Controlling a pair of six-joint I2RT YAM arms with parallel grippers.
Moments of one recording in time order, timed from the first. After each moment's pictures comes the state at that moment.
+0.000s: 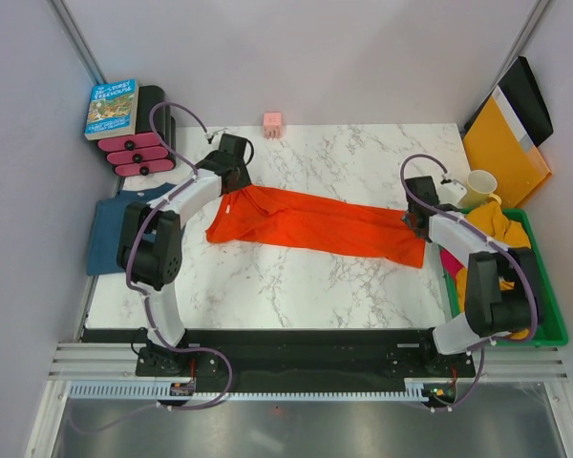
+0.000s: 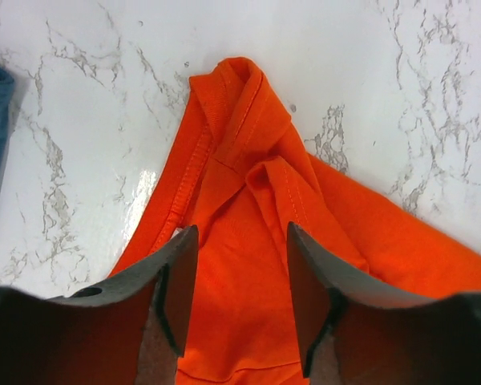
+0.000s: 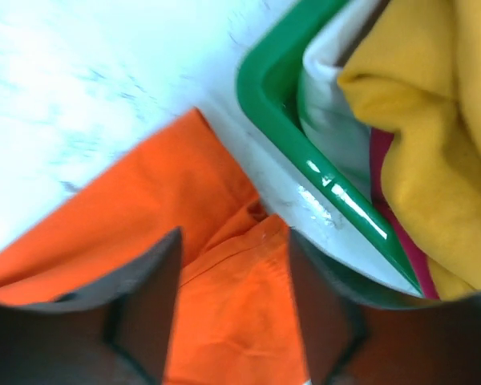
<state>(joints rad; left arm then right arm) -0.33 1.92 1.46 -0.39 -0.35 -0.53 0.11 1.54 0.89 -0.35 0.55 0.79</state>
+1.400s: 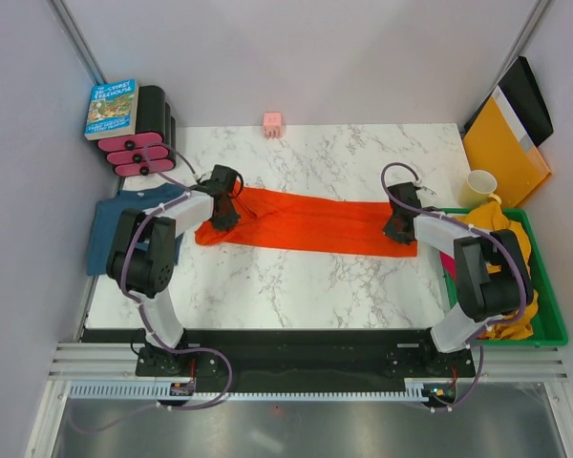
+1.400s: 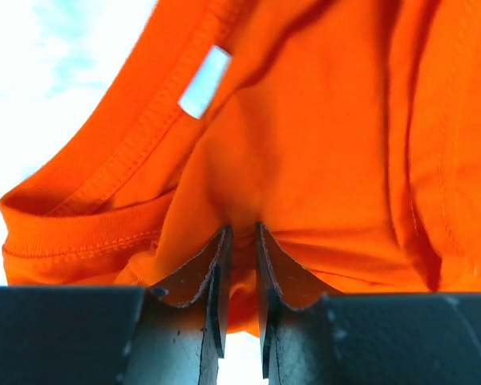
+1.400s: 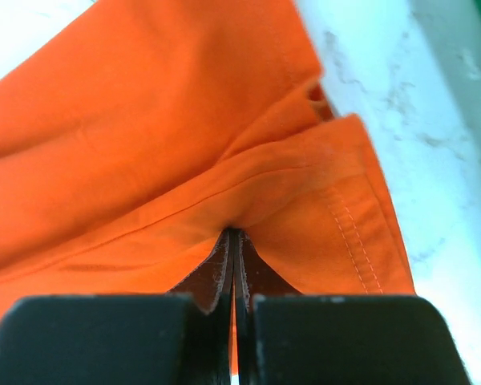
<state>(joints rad) -0.31 1.85 1.17 -0.45 -0.26 -0.68 0.19 1.62 0.86 -0.29 0.32 0.74</state>
